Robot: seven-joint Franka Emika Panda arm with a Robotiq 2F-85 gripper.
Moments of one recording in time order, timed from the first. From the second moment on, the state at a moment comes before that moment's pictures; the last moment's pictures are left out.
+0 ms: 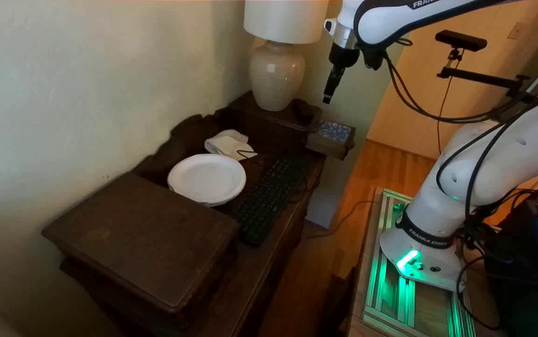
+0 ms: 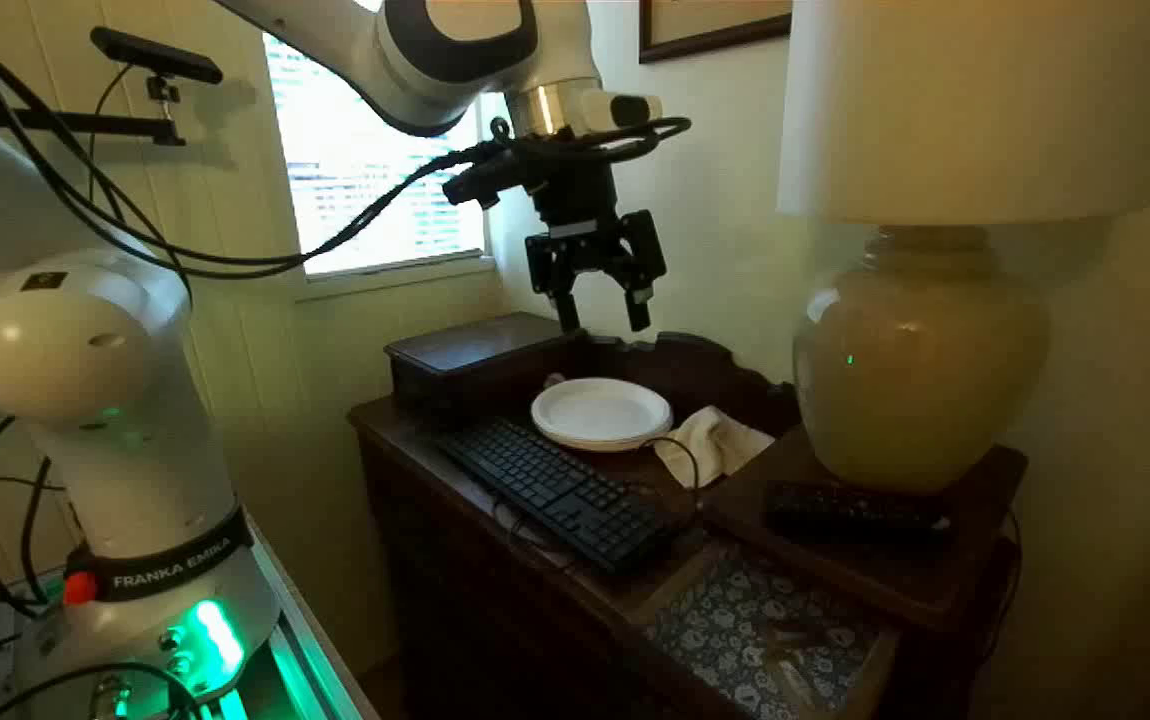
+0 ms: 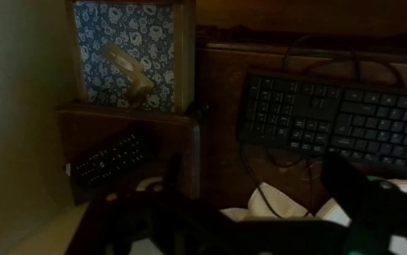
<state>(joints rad) -0.23 -0.56 -0.24 -2.58 -0.37 2.20 -0.30</state>
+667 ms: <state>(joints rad) -0.18 -0.51 -0.28 -2.58 -0.25 2.20 -0.36</state>
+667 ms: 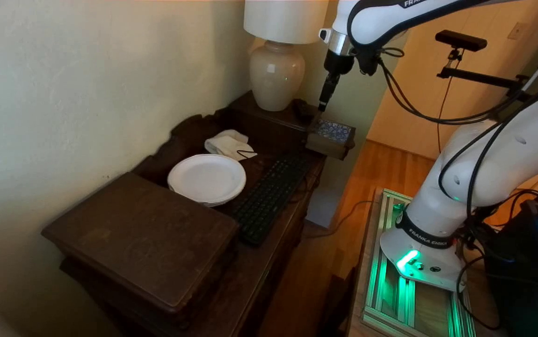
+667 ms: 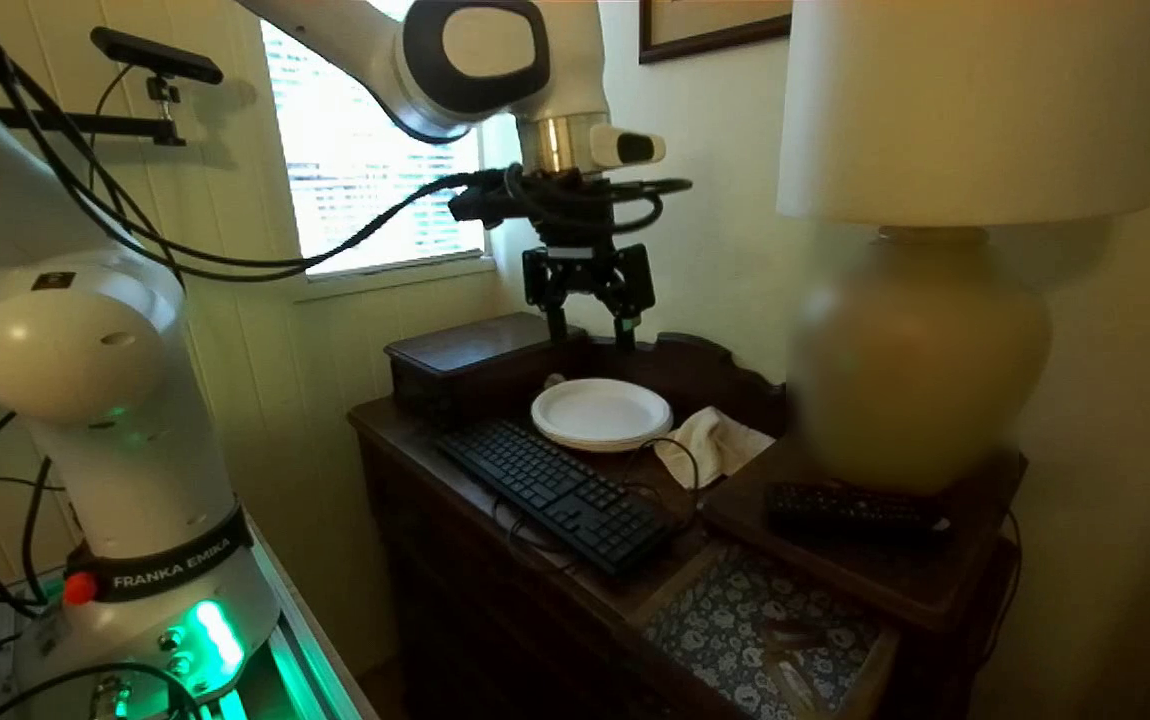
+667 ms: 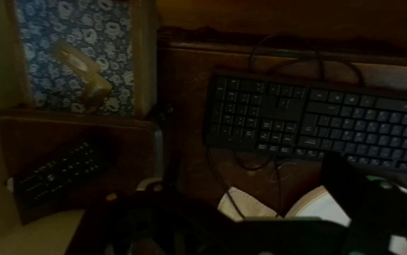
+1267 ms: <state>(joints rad) -0.14 -0.19 -0.33 -2.52 -0.09 2.22 -0.45</state>
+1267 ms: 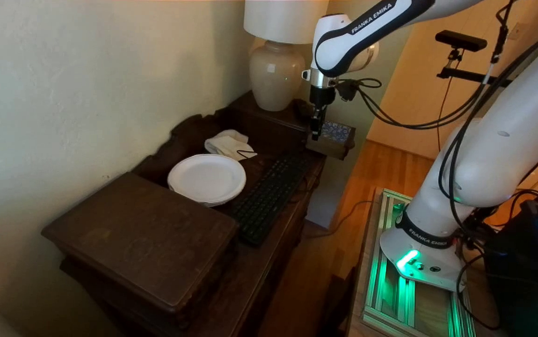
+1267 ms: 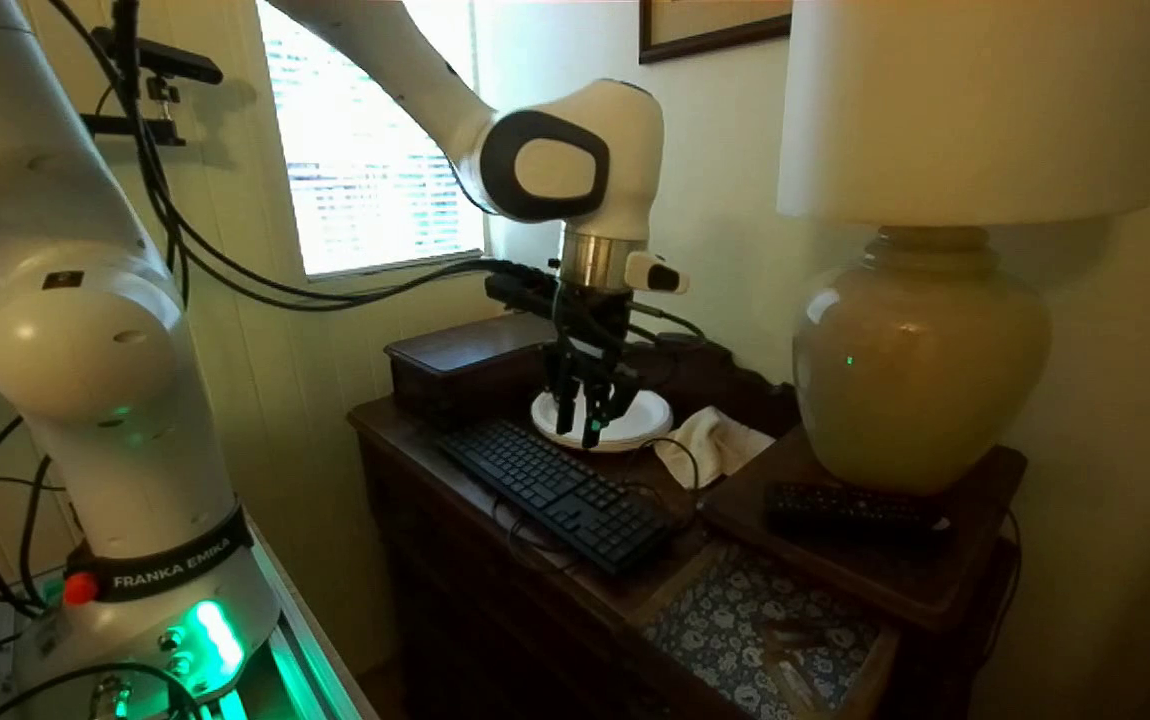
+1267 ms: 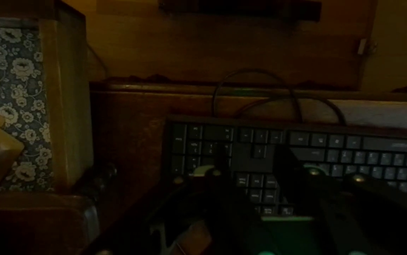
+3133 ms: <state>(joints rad) -0.22 0.22 -0.26 -2.42 -0.09 2.48 -0.35</state>
